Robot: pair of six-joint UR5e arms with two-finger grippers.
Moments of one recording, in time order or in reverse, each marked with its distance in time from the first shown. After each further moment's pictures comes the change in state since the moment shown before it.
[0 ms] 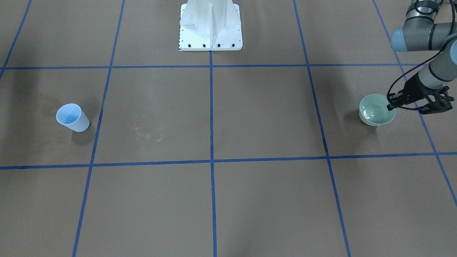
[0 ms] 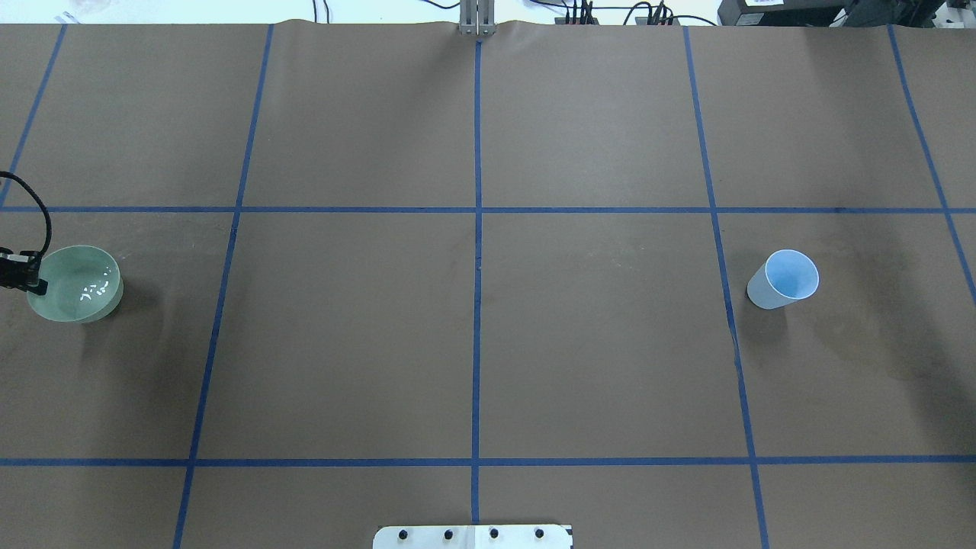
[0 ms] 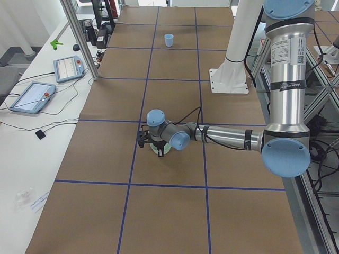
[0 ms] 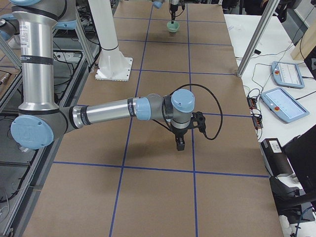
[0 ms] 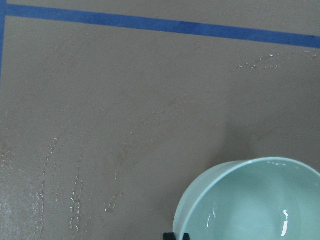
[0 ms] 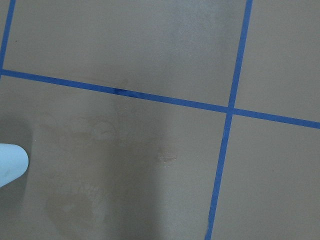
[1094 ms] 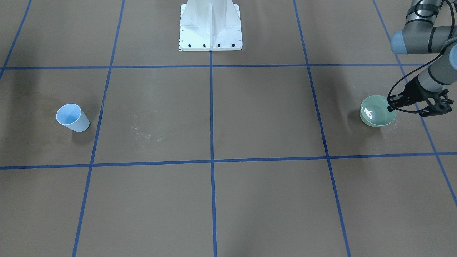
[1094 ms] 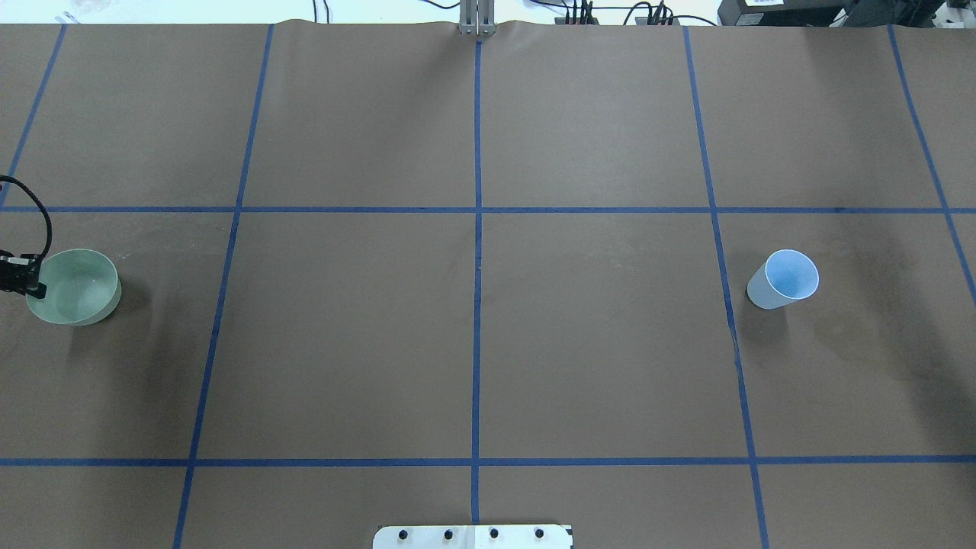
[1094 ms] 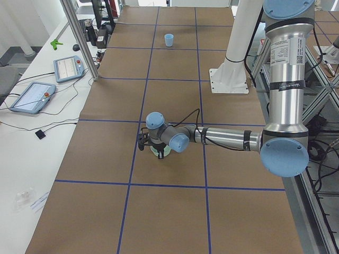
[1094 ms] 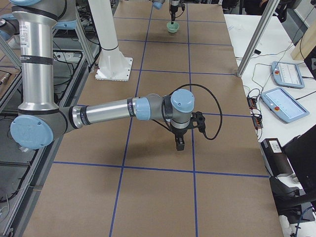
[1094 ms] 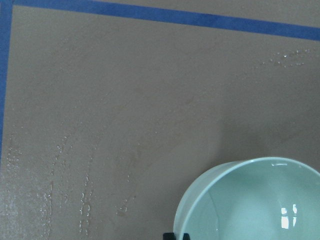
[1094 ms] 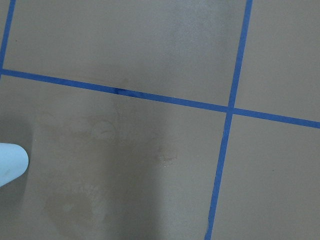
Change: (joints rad) left arm 0.003 -0.006 0.031 -0.001 0.000 -0.005; right arm 0.000 -0.004 0.003 0.000 0.002 0.000
